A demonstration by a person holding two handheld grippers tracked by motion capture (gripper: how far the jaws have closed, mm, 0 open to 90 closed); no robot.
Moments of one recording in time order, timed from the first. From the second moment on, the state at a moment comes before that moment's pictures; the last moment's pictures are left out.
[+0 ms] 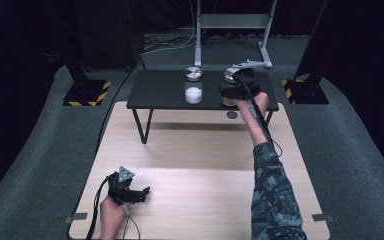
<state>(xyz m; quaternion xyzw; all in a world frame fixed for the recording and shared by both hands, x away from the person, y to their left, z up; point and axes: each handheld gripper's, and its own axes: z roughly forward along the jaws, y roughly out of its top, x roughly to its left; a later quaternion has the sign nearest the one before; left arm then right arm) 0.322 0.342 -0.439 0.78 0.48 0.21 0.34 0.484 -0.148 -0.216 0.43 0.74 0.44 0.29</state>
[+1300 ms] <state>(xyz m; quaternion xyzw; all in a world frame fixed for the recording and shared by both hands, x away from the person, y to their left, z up) 0.322 0.342 -0.439 0.78 0.48 0.21 0.34 0.505 -0.129 -0.223 0.42 0.75 0.43 0.28</state>
